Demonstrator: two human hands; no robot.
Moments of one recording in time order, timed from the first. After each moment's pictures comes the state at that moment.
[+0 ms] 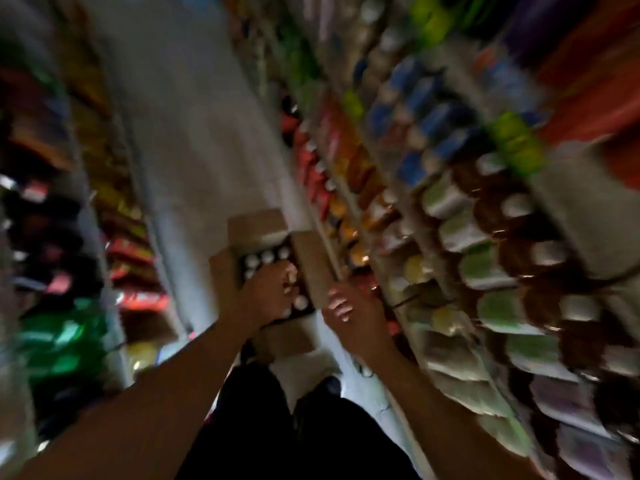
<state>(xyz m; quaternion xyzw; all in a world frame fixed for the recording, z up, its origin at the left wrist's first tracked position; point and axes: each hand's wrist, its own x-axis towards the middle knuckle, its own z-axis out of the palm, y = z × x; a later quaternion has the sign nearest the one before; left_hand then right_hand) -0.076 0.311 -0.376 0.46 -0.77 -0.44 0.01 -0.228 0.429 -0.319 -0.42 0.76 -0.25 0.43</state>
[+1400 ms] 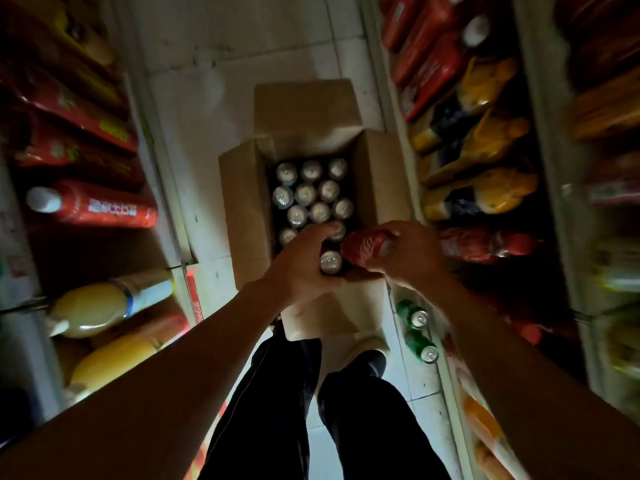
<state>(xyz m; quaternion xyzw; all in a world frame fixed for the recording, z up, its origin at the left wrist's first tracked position) -0.008 0.305 -0.730 0.50 -0.67 -0.55 0.05 -0.211 0.323 -0.699 -0.48 0.79 0.00 0.38</state>
